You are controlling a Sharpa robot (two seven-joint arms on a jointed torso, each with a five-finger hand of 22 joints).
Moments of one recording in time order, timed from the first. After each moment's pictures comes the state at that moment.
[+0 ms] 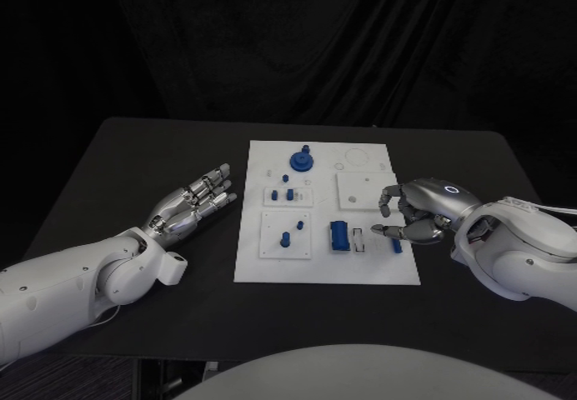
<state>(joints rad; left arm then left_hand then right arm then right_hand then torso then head) 1.08 -0.83 -0.21 1.34 -0.24 0.13 0.68 1.52 0.24 -0.18 0.18 0.53 0.15 -0.04 0.02 0.02 0.02 0.05 0.00 0.01 0.00 0.14 0.00 0.00 0.15 0.07 0.22 0.04 0.12 1.21 -1.35 -0.25 2.01 -1.64 -0.42 -0.37 1.15 -0.15 0.22 0.29 0.29 0.57 0.05 0.86 1.00 1.46 -0.03 1.57 1.31 1.47 -0.09 1.56 1.31 0.02 1.47 0.02 1.45 1.31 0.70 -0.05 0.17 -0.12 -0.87</state>
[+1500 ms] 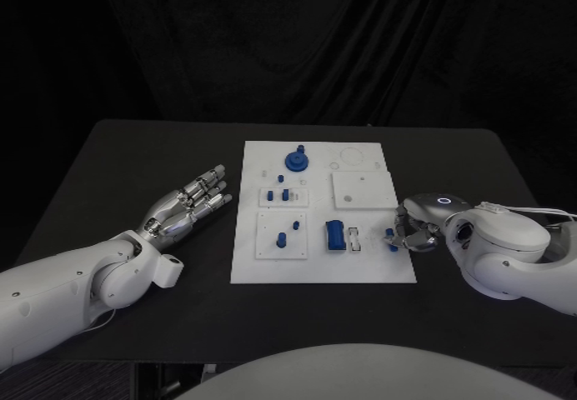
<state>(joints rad) 1.08 -0.83 -0.21 1.33 -0.24 0.13 0.68 1.52 0.24 -0.18 0.18 0.53 0.15 -0.04 0.02 0.02 0.02 0.05 0.00 0.01 0.00 0.14 0.00 0.00 0.15 0.07 0.22 0.04 0.12 1.17 -1.29 -0.25 1.95 -1.70 -0.21 -0.65 1.08 -0.12 0.26 0.28 0.29 0.79 0.05 0.67 0.81 1.47 -0.02 1.57 1.31 1.47 -0.09 1.56 1.31 0.02 1.47 0.03 1.48 1.31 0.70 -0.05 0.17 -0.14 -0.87</state>
